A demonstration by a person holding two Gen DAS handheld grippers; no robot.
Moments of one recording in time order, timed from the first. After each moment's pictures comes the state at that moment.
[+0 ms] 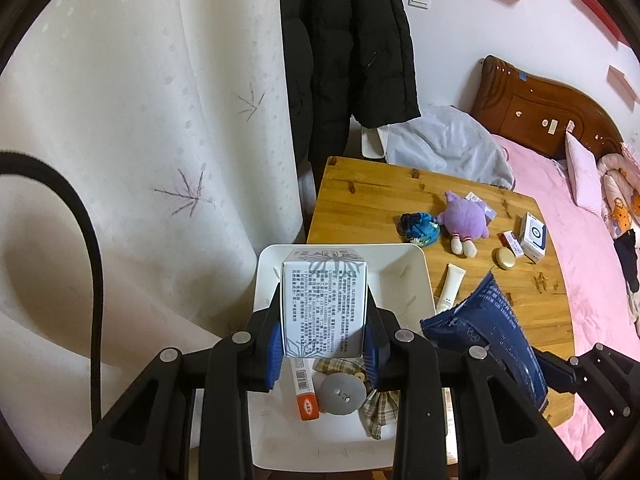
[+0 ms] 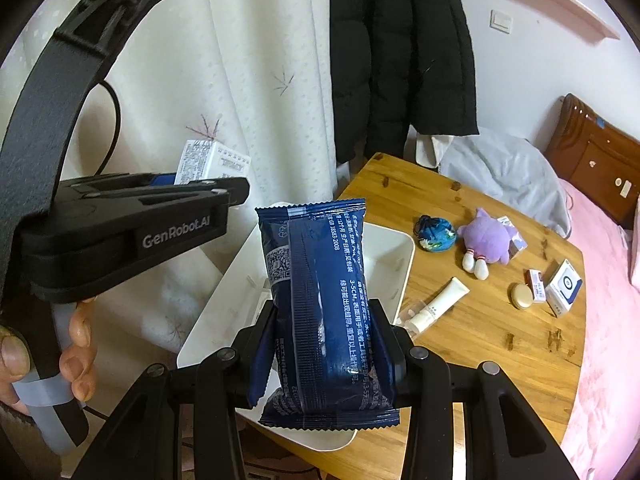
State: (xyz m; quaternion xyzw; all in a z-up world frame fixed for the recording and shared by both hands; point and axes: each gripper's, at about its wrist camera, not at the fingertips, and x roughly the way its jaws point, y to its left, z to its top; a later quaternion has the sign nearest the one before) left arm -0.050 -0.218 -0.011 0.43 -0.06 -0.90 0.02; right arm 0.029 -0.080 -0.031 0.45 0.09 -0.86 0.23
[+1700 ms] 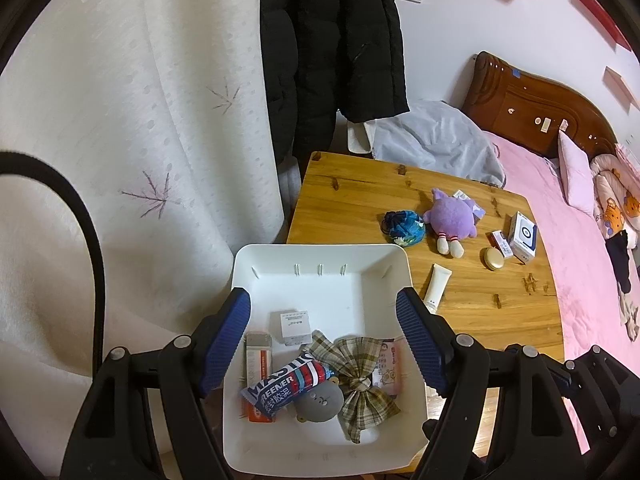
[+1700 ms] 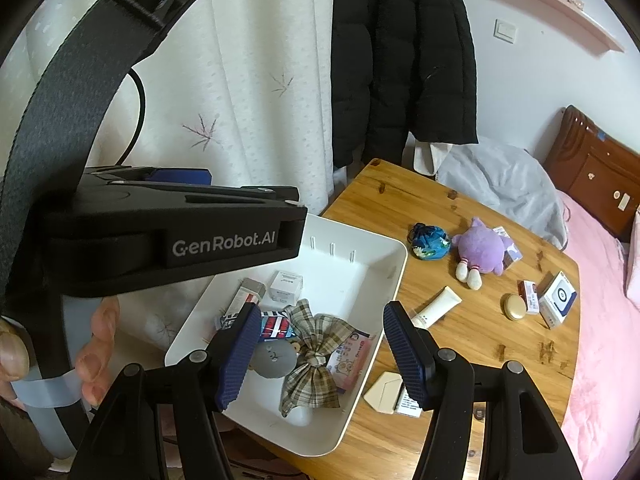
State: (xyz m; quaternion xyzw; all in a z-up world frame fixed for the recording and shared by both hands) left arm -0.065 -0.198 -0.012 0.43 -0.06 -0.90 0.02; right arm 0.026 -0.075 -0.030 0.44 0.10 -0.86 0.23
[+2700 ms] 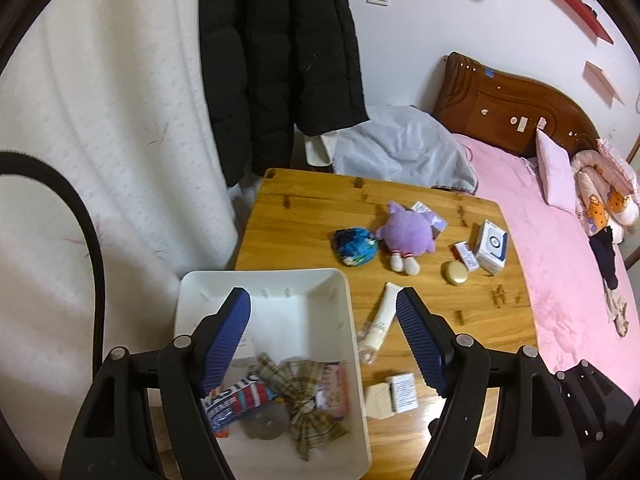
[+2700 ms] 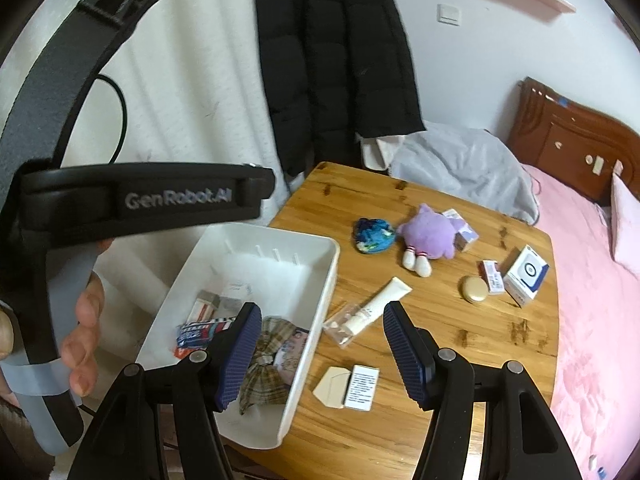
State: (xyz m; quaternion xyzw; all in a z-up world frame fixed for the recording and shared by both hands) left arm -0.089 -0.126 -0.005 0.42 -0.05 -0.90 0.00; right arm 0.002 0.010 -0.025 0.44 0.05 -0.88 0.18
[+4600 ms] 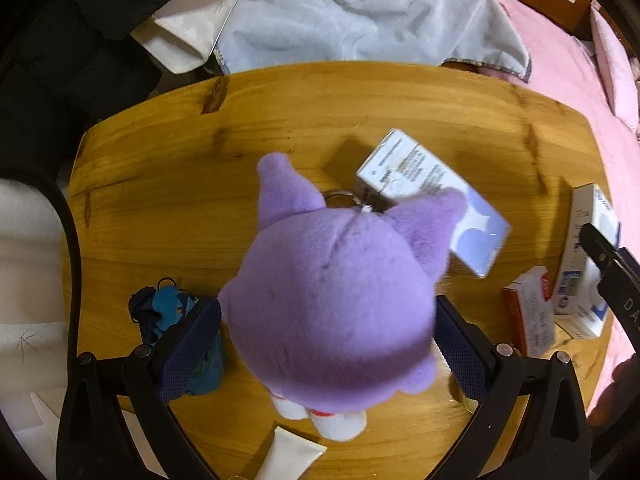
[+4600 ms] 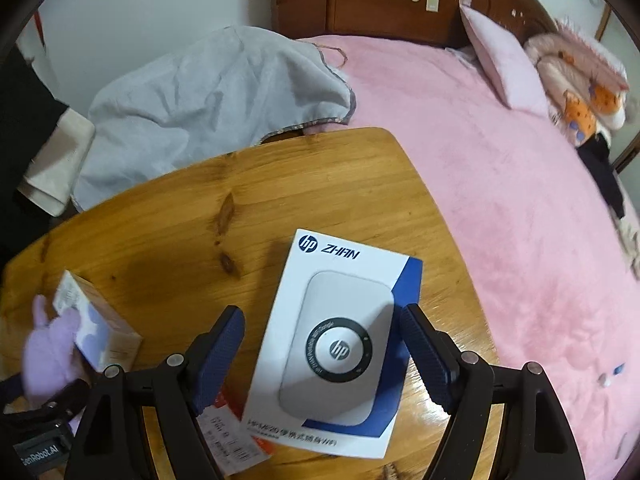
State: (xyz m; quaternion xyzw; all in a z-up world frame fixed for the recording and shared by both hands) left arm -0.357 0.024 -0.258 0.64 -0.14 -0.75 0.04; right arm -0.297 0.276 -0.243 0.54 -0.07 -0.82 -0.17
